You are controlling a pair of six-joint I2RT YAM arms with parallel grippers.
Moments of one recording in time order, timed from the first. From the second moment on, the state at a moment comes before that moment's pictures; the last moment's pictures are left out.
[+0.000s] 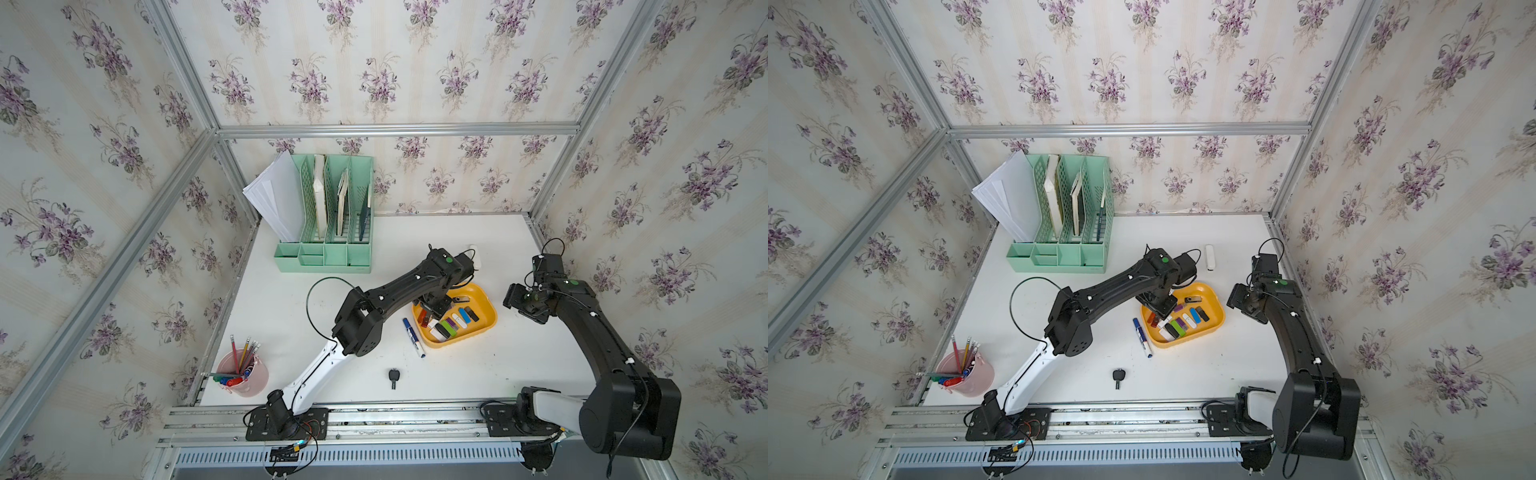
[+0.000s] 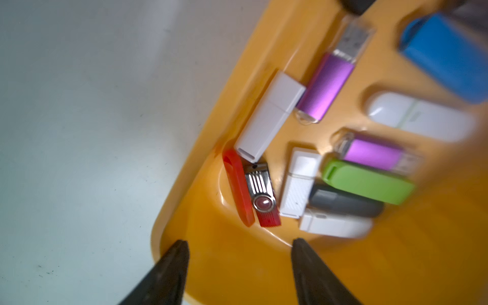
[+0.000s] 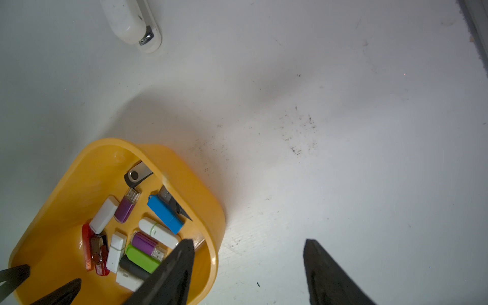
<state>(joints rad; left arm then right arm) -0.94 2.44 2.42 -1.49 -0.12 -0.30 -0.08 1.22 0.91 -0.88 -0.05 0.37</state>
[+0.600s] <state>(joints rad) -0.49 1.00 0.84 -0.63 -0.58 -0.21 -0.07 0.90 0.85 -0.64 -0.12 0.39</state>
